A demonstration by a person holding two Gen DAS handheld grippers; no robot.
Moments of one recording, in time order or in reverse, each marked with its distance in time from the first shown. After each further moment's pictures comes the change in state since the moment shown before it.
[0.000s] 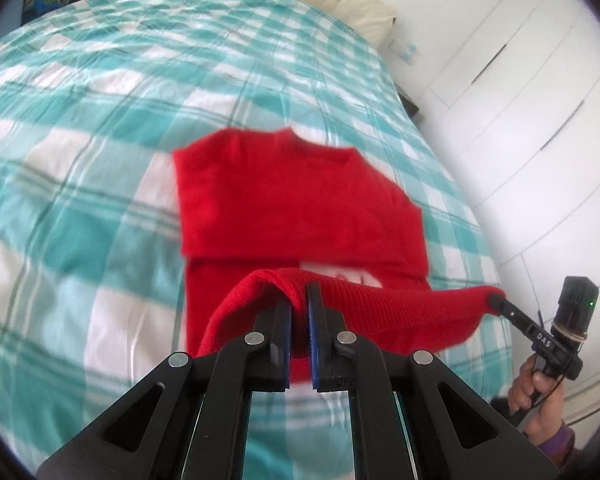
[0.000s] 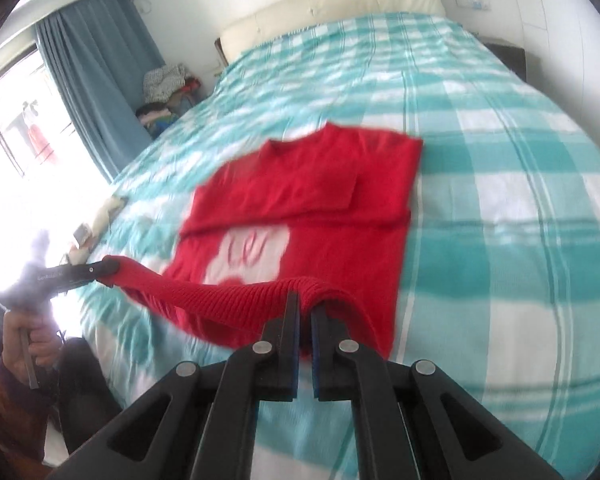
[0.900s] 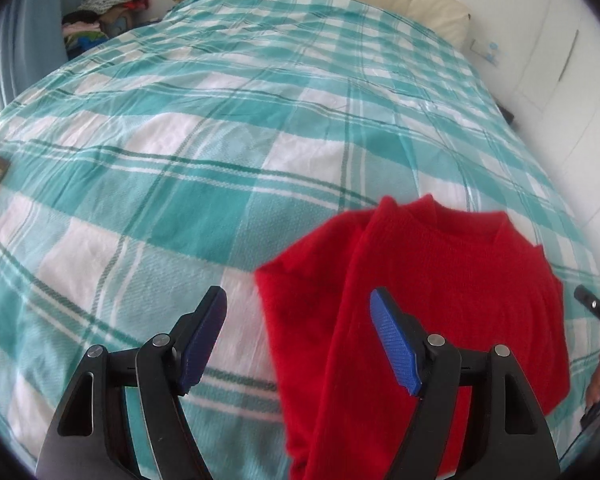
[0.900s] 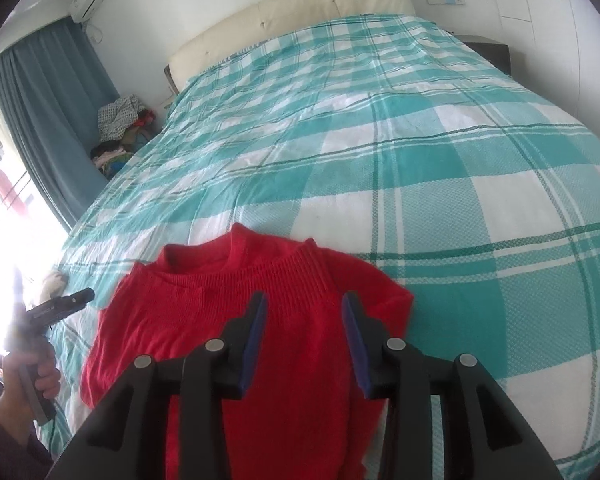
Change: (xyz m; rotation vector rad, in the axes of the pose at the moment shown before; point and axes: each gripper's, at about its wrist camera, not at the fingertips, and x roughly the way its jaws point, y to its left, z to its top) left arm 0.086 0.049 0.073 0.044 -0.040 0.353; right arm 0.145 -0.082 0.109 0.049 0.020 -0.102
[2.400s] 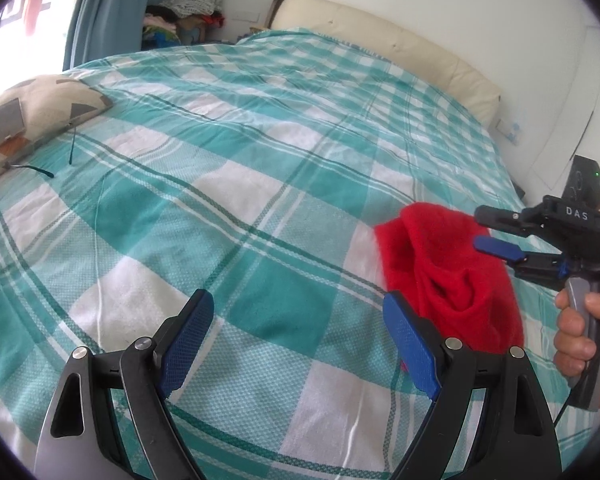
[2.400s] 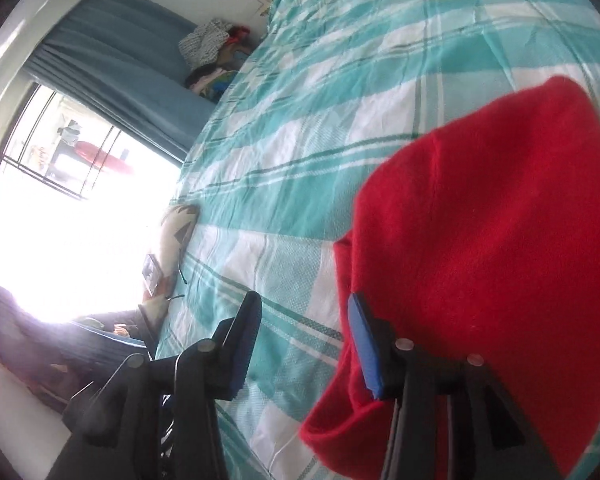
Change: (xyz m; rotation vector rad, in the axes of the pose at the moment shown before) left arm -0.083 0.112 -0.097 -0.240 -0.216 0.010; right arm 0.092 0.265 -0.019 0.021 0.293 0.462
